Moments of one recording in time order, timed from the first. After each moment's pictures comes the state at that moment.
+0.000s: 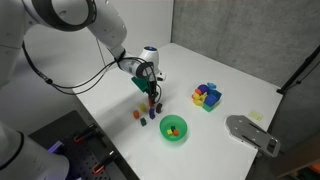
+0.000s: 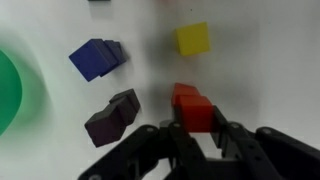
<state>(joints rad) 0.20 0.75 -0.09 -1.94 0.07 2.61 0.29</state>
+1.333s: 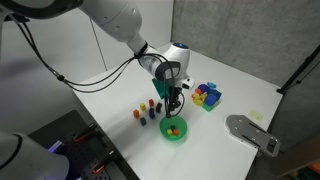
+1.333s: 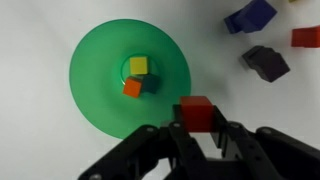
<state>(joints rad) -0.02 0.58 -0.19 -2.00 0.06 2.47 0.29</state>
